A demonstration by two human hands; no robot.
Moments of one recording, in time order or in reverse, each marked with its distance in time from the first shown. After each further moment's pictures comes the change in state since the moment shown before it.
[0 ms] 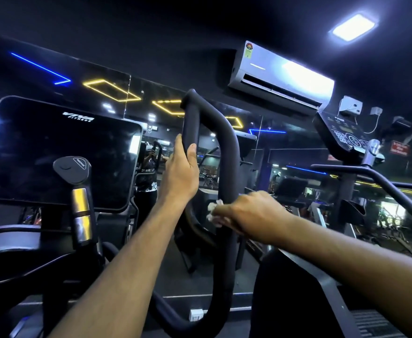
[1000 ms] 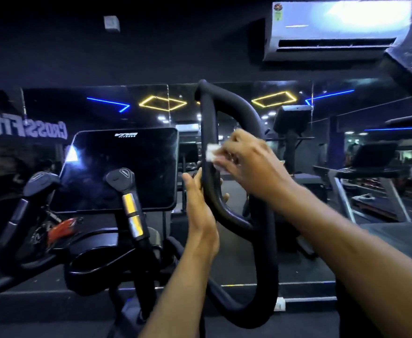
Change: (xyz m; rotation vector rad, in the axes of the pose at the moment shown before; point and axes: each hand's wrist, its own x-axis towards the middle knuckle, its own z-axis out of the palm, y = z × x) left_hand -0.085 -0.018 0.002 -0.726 0.094 -0.320; right_hand 0.054 -0.005 0.008 0.684 0.685 0.194
